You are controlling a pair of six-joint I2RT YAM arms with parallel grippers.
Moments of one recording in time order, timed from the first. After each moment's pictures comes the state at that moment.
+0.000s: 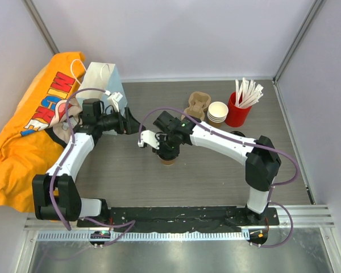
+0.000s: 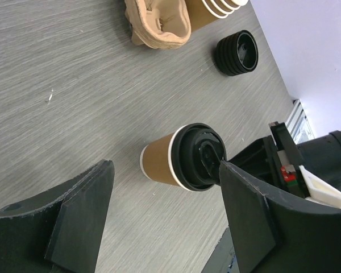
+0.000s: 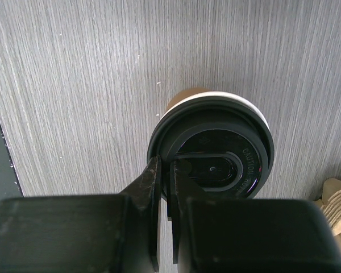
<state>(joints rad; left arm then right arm) -0.05 1.33 0.95 -0.23 0.88 -0.23 0.94 1.81 1.55 -0.85 -0.22 -0.60</state>
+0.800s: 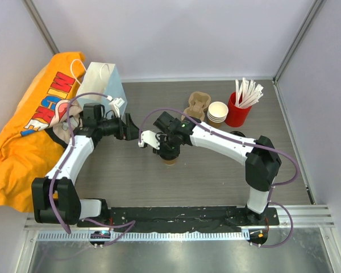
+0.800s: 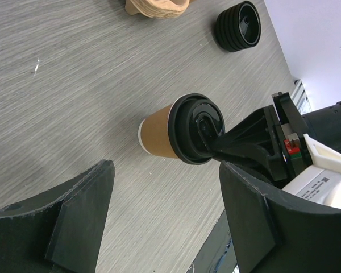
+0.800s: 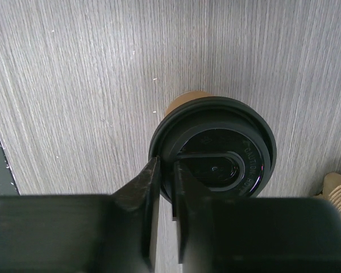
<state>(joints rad) -0.05 1.30 0.92 -0.33 0.90 -0.16 0.94 1.81 1.54 -0.85 -0.20 -0.59</state>
